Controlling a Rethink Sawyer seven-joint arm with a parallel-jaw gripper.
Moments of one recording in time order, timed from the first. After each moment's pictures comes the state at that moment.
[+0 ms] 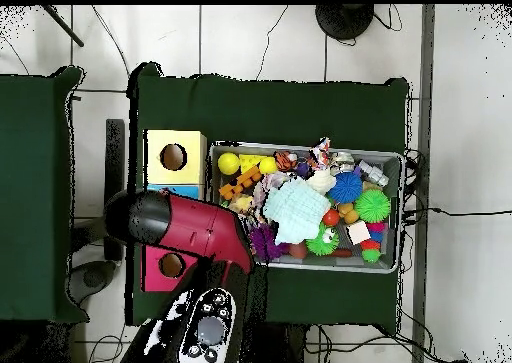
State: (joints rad) arm 0.25 -0.60 -0.30 1.66 0.42 0.66 2.30
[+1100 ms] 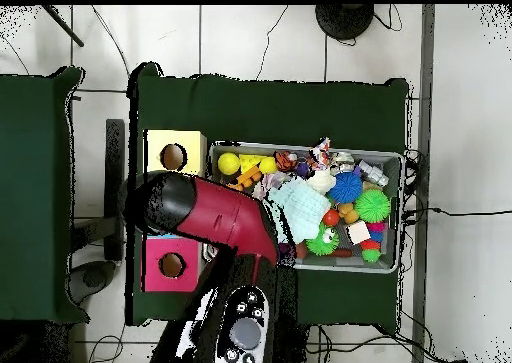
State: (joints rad) arm 0.16 -0.67 -0.26 1.62 0.42 0.86 2.30
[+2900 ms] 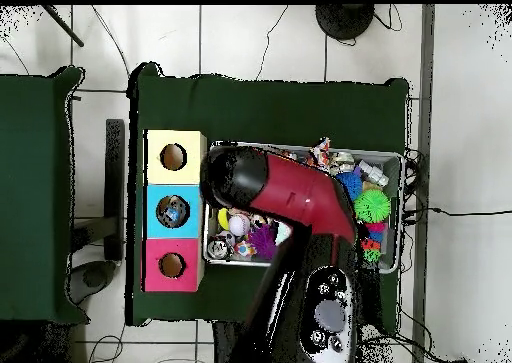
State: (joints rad) arm -0.04 -0.65 -0.25 1.49 0.22 0.82 2.30
